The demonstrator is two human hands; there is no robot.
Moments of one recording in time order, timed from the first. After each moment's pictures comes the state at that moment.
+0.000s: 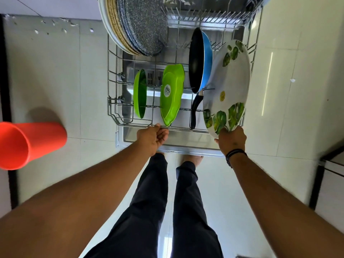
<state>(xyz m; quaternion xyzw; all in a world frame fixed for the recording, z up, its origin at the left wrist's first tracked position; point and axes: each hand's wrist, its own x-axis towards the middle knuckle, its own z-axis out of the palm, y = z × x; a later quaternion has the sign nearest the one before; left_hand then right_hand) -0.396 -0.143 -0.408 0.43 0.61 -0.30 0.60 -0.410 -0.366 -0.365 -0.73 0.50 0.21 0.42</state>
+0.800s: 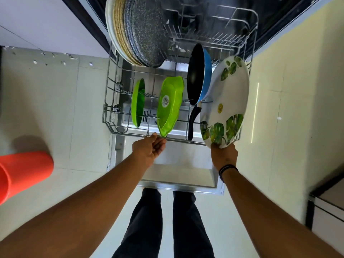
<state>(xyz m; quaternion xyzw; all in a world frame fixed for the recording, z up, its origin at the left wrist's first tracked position) -0.289 -0.153 -0.412 0.37 0.59 -0.26 0.67 -0.315 -0.369 -0.377 -0.76 0.47 0.21 0.39</state>
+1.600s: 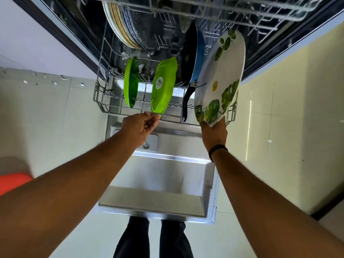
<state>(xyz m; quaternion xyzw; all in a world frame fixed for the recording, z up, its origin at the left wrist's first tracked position) -0.136 -0.176 -0.410 0.39 0.50 -0.22 0.74 -0.173 -0.389 -0.404 -0.77 0.37 0.10 0.52</state>
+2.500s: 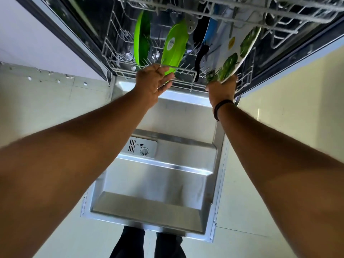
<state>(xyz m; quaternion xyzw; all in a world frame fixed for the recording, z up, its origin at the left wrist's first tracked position) -0.018 -0.207 -0.408 0.52 0.33 -0.17 0.77 -0.024 -0.397 -0.434 -0.75 0.33 0.04 0.58</state>
